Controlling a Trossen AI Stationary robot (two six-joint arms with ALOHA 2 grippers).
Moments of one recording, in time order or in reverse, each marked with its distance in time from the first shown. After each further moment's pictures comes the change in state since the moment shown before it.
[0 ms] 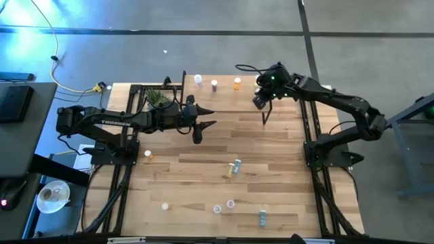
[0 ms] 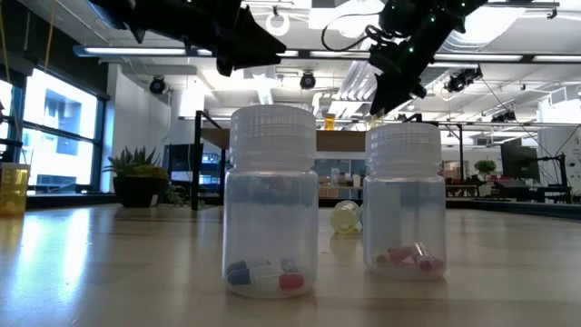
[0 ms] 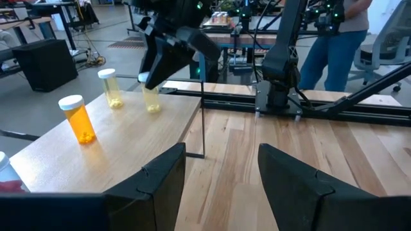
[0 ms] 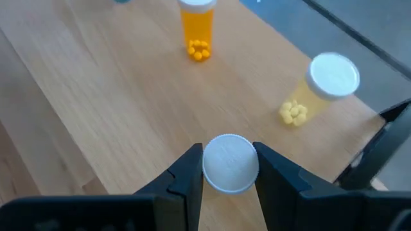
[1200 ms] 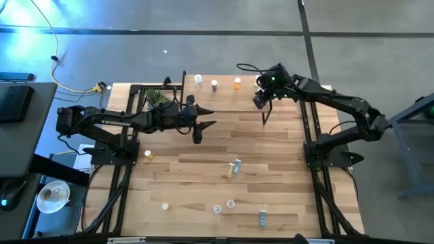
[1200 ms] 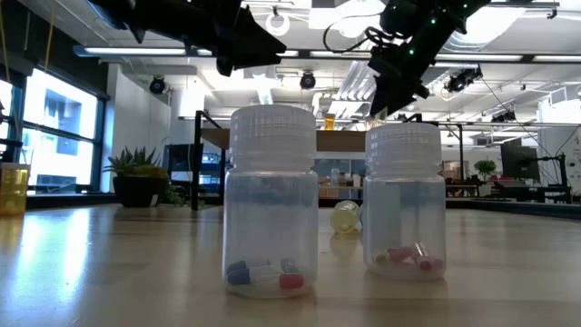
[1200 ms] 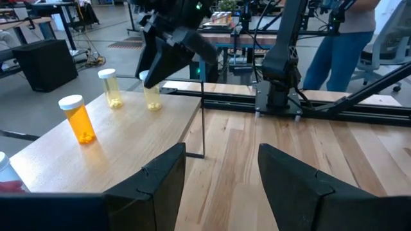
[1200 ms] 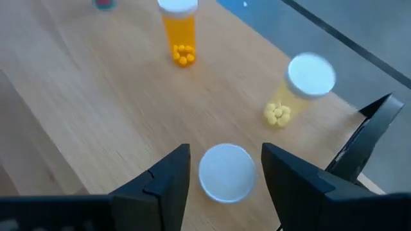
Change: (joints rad) left arm 0.000 0.000 0.000 0.000 0.000 0.000; right arm 0.000 -0.015 -0.013 0.020 0.051 0.026
